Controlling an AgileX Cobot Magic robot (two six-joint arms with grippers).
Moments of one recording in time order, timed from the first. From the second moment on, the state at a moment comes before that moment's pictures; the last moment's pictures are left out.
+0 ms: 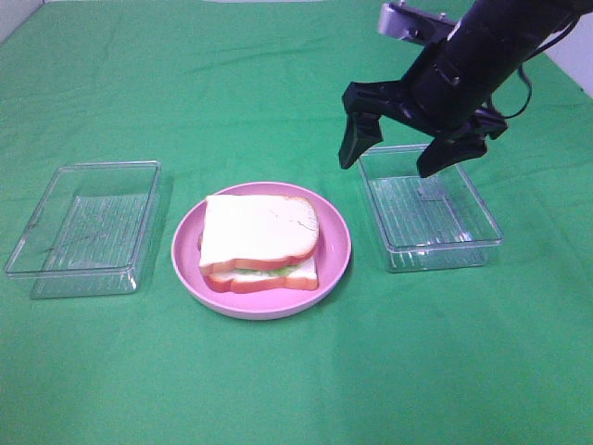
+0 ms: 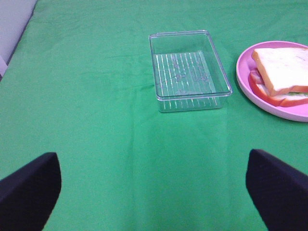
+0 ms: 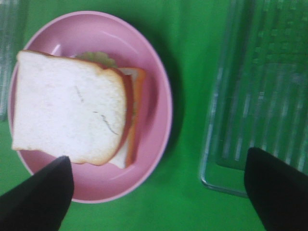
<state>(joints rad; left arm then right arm) 0.05 0.00 -0.52 -0.07 1.09 0.04 0.36 1.82 -1.31 0.28 0.77 0.00</state>
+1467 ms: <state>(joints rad) 0.05 0.00 -0.52 -0.07 1.09 0.04 0.04 0.69 -0.69 0.10 1.07 0.01</state>
